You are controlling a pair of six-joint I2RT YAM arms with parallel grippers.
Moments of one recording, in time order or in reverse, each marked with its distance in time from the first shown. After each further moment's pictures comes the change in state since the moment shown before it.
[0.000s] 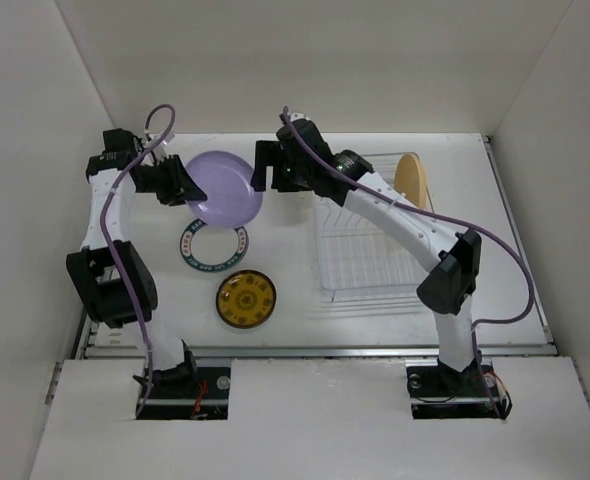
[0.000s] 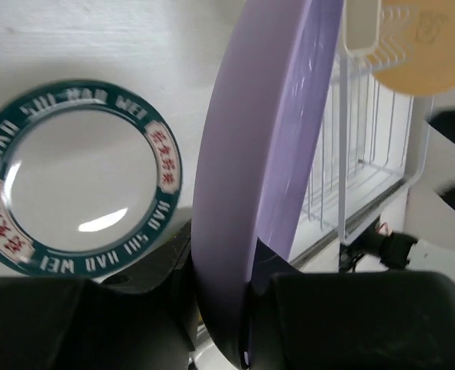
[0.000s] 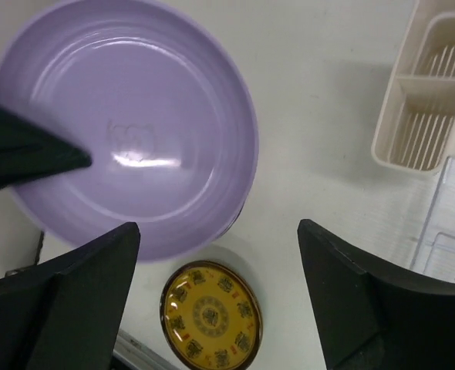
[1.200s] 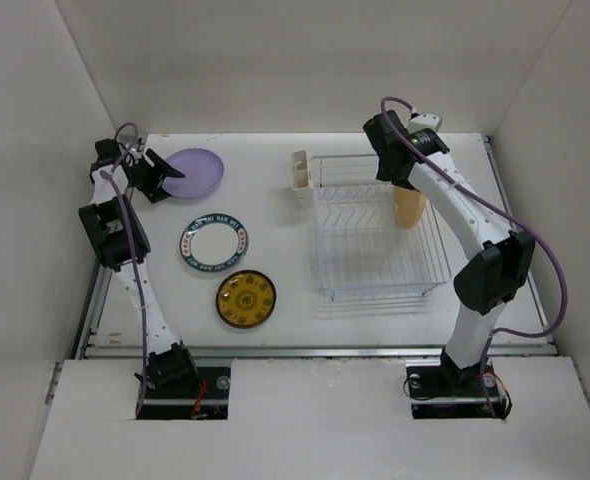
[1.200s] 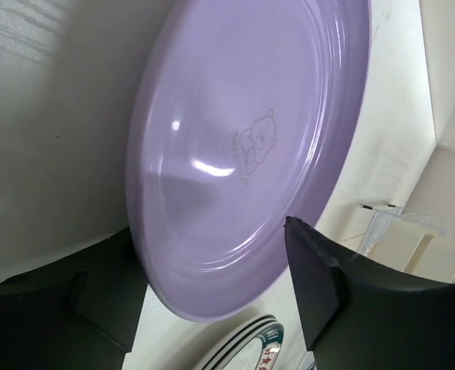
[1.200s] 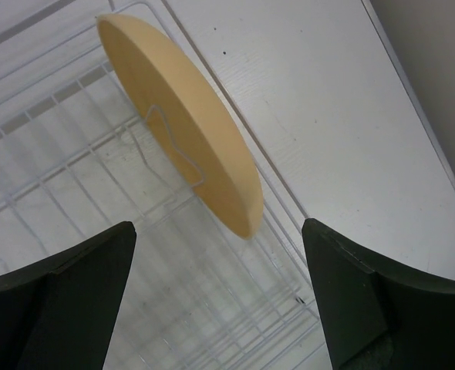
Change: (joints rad) left arm 0.174 0.840 0.560 0.346 -0.095 -0.462; right arm -0.370 -0.183 -0.171 -0.512 0.677 0.127
